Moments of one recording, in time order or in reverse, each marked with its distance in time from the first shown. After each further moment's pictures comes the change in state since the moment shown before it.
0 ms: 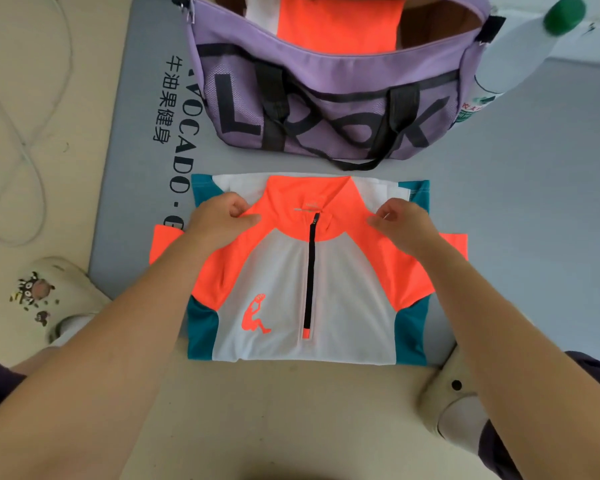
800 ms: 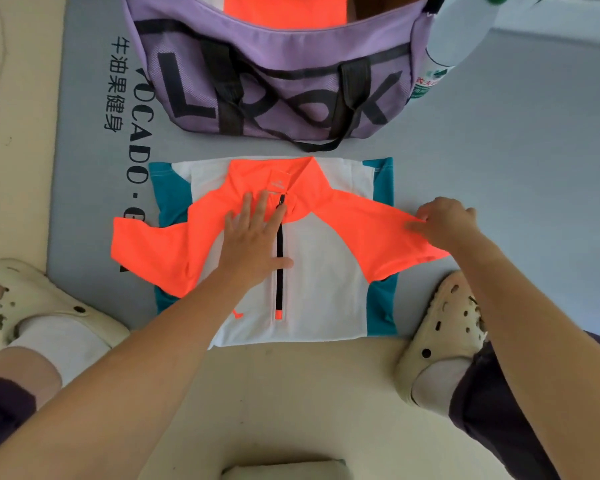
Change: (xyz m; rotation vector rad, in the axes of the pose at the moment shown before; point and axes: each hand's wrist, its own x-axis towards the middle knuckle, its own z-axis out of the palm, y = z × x) left_hand -0.038 0.022 0.111 0.722 -0.035 0.379; right_hand -0.021 0.091 -0.062 -0.669 -0.119 0.242
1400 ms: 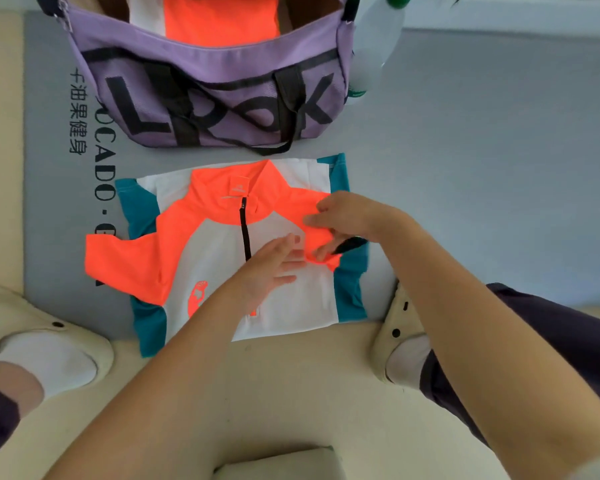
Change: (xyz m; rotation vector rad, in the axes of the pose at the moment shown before) left_hand -0.040 0.083 -0.031 -1.613 -0.474 -0.248; right_hand -0.072 -0.065 -0.048 0.708 -0.469 -0.378
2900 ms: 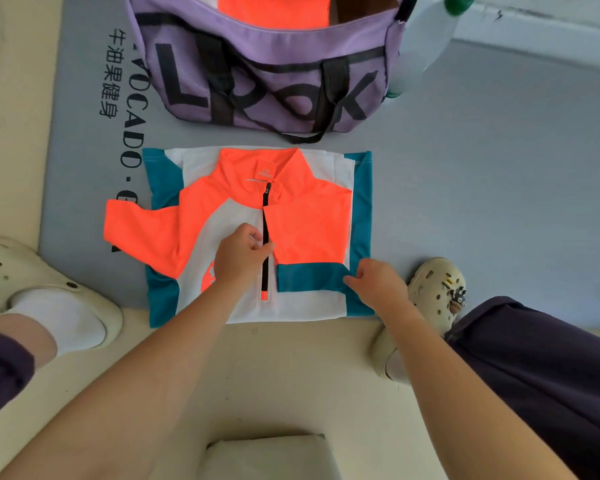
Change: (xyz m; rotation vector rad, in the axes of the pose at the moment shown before) left_hand -0.002 -0.033 -0.055 0.581 0.684 0.229; right_hand -0.003 0.094 0.100 -0.372 0.442 0.308
